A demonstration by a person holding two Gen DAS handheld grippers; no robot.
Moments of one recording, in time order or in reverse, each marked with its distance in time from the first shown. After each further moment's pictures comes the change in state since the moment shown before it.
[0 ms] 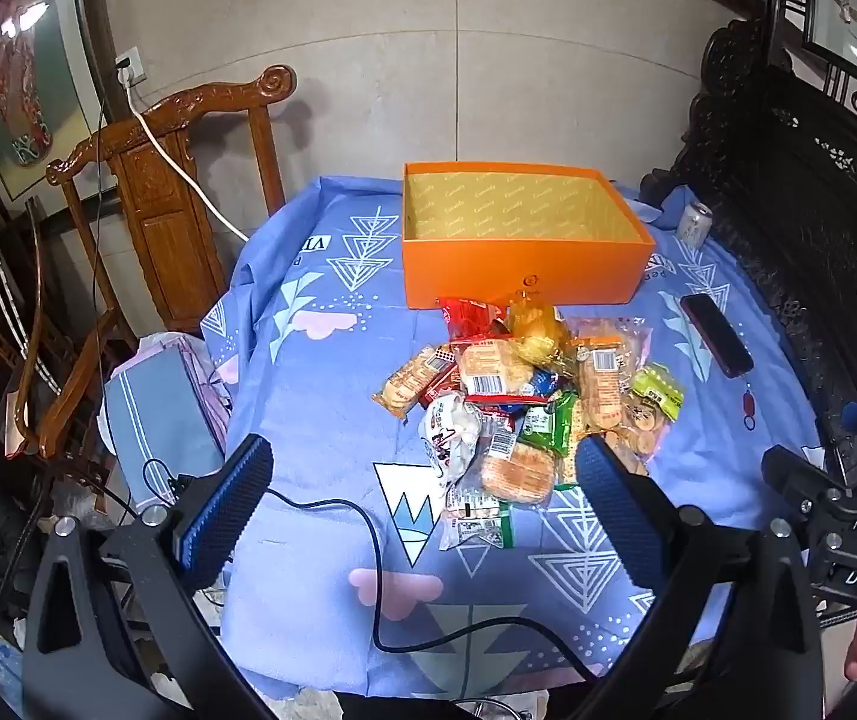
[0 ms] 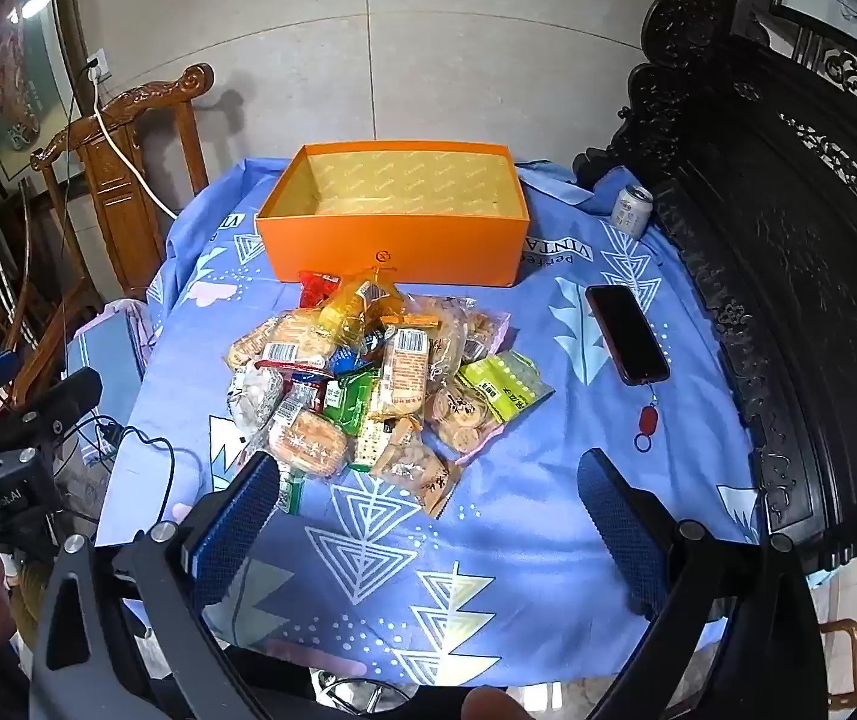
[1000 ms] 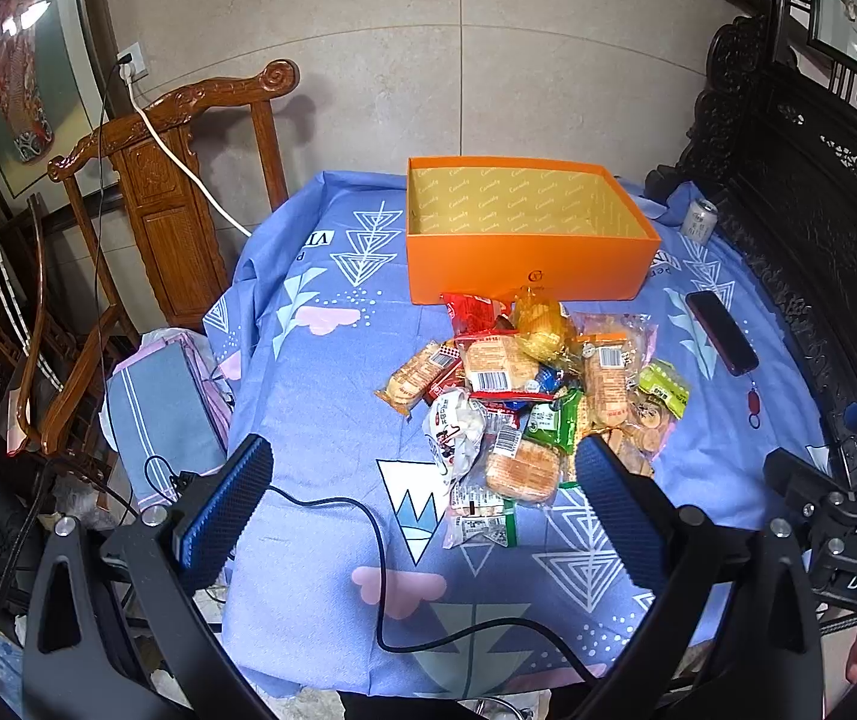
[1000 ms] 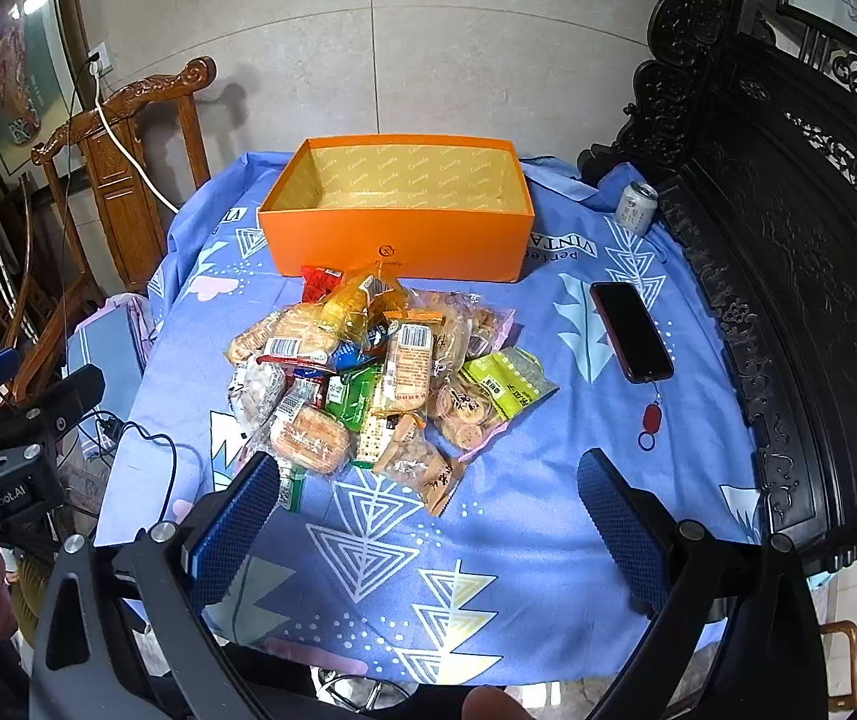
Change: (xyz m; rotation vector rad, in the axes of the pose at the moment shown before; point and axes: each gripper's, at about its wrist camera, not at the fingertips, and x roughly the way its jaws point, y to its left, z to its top) left arm 0.005 0.002 -0.001 0.001 0.011 0.003; right arm 0.003 0.002 0.000 0.001 0.010 0.002
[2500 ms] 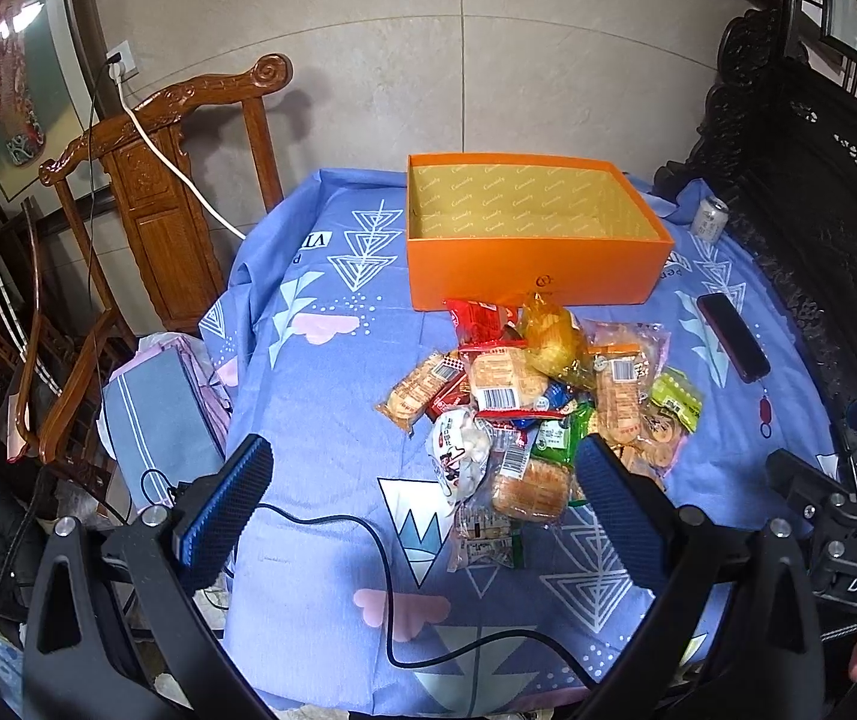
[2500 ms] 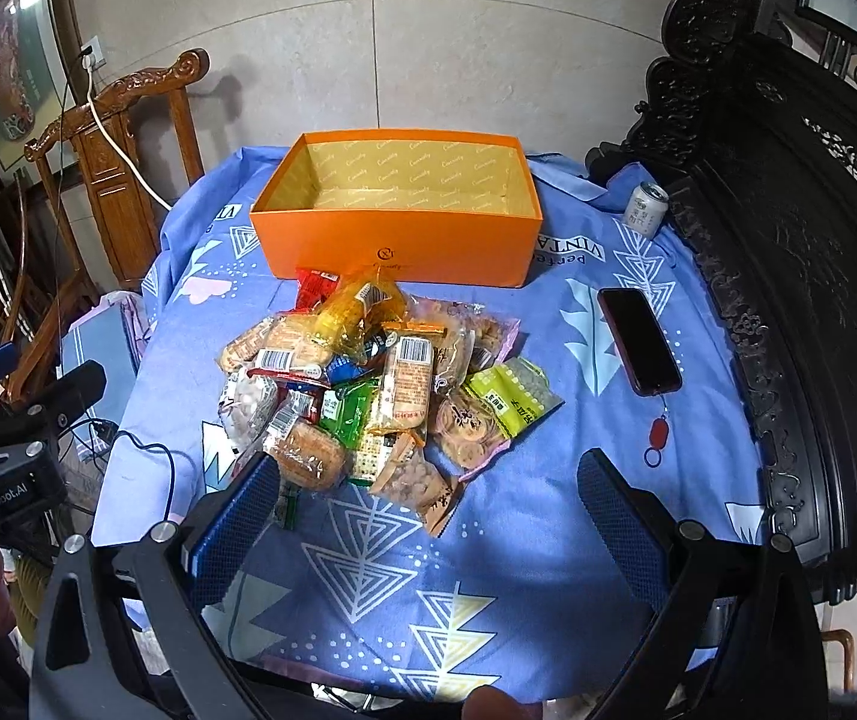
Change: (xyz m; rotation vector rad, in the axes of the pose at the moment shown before) left arm 0.025 0.007 0.010 0.008 0.015 0.007; right arm 0.023 0.002 0.019 -0.005 0.018 0.000
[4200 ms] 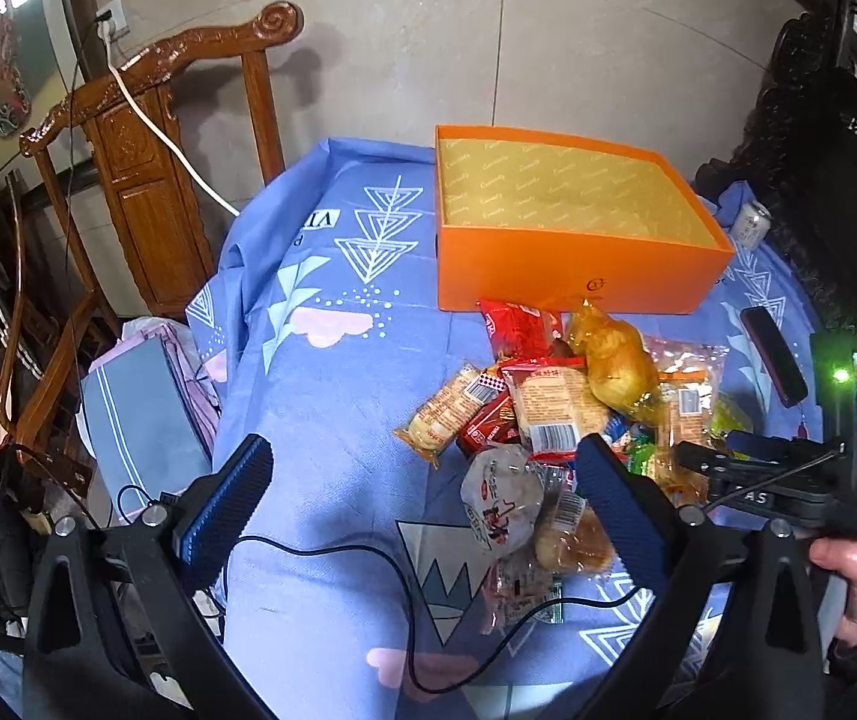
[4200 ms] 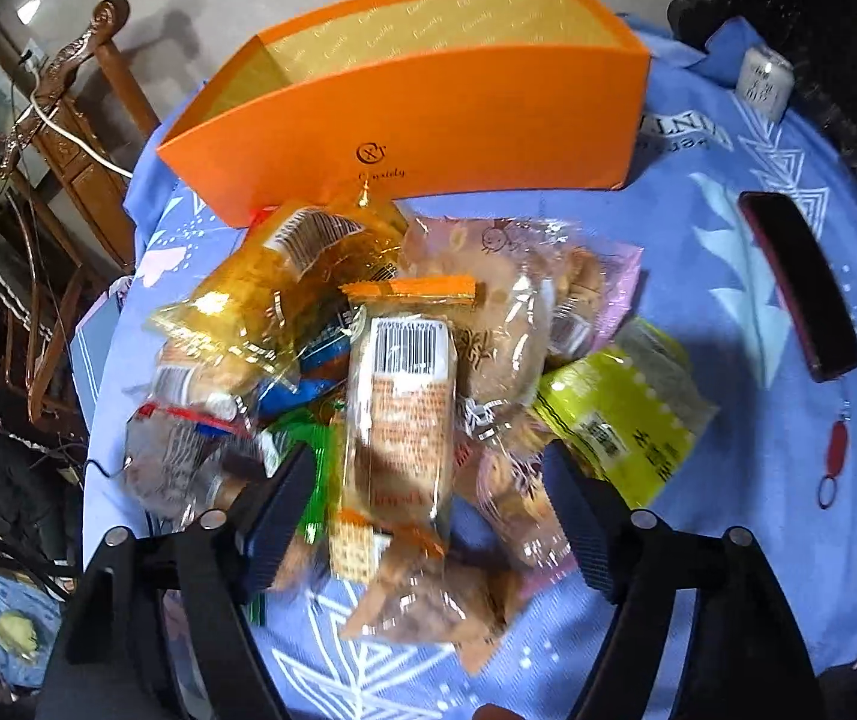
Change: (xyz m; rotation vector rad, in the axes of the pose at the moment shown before) left arm 0.085 0.030 0.028 -0.043 0.065 -0.013; right arm 0.206 -0.020 0.026 0.098 0.218 0.215
